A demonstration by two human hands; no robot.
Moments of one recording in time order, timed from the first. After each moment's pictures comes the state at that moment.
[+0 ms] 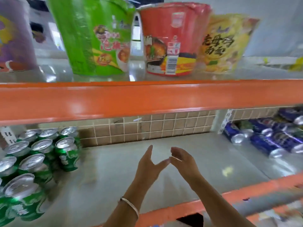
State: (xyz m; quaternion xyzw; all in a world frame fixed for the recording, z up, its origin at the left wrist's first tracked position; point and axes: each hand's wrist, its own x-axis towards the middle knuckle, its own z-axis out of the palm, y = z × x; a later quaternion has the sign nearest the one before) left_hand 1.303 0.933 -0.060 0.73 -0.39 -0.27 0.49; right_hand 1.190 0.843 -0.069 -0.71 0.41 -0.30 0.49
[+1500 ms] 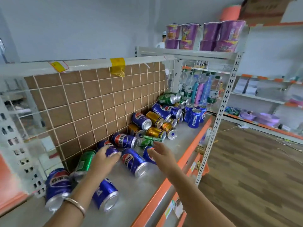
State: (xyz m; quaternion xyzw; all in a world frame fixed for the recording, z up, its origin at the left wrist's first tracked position) left_hand 0.938 0.473 -0.019 0.67 -0.53 -0.35 0.38; right_hand 0.741 0.480 -0.017 -0.53 0.60 -0.43 0.41
